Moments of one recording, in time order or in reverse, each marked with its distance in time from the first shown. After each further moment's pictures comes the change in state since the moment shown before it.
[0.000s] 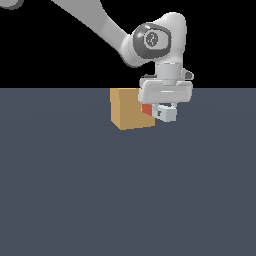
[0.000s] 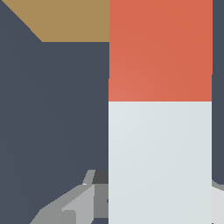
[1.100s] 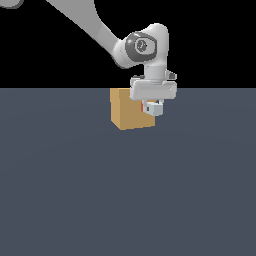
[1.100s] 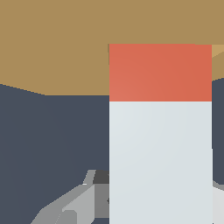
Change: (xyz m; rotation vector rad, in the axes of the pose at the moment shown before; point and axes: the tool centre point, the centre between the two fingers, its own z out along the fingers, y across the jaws) arm 0.081 -0.001 -0.003 -0.004 -0.002 -0.005
